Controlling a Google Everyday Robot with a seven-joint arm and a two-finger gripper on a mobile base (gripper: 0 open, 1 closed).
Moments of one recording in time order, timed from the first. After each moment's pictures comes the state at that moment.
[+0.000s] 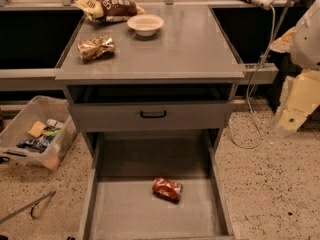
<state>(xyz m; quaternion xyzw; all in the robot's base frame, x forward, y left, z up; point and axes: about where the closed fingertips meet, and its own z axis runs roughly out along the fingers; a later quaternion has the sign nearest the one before) 0.438 -0.217 0.976 -0.60 0.78 -0.03 0.16</state>
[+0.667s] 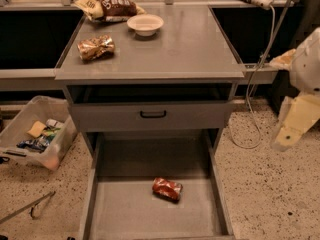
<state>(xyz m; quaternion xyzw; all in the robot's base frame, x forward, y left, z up) 0.440 -0.225 0.938 -0.60 0.78 -0.02 0.18</state>
